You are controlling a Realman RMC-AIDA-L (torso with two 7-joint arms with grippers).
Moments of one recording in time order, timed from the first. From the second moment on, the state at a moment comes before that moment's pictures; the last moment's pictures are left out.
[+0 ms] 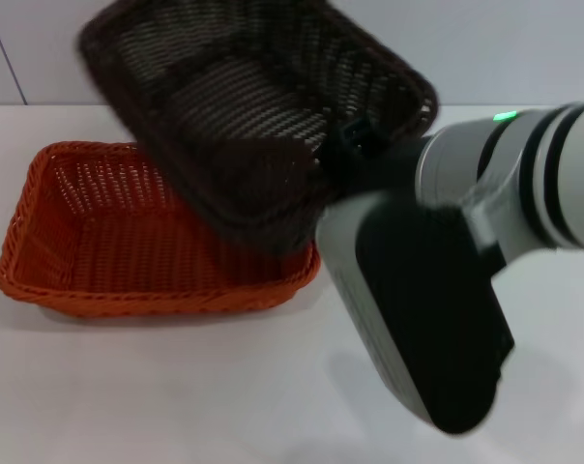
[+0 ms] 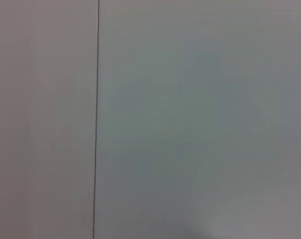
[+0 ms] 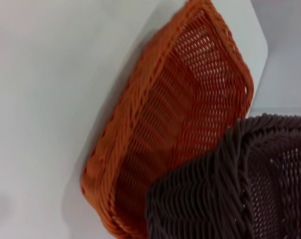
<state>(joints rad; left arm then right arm) -0.18 -2.07 -1.43 -0.28 2.41 1.11 0.01 0.52 2.08 -2.01 -2.06 -2.92 -1.39 1.88</state>
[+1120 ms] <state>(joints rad) -0.20 -2.08 -1.42 -0.29 2.41 1.08 0.00 0.31 2.07 -2.05 -1.90 -2.91 -0.94 1.39</state>
